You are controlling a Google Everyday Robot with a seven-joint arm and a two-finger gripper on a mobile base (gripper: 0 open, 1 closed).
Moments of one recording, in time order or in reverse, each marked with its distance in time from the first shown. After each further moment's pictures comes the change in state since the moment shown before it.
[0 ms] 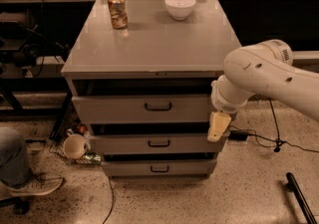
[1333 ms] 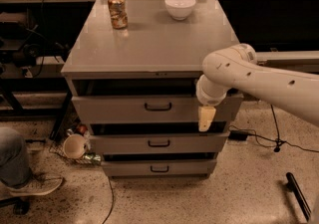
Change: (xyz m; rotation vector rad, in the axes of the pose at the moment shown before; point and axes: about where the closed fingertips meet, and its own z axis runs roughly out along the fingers) arm -0.023 -0.047 0.082 0.000 -0.005 -0.188
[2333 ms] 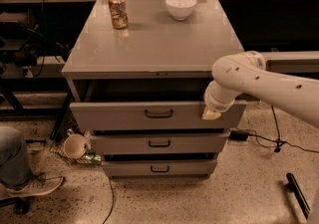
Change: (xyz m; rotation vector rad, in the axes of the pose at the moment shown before) arm 0.031 0.026 0.020 -0.085 0.004 0.091
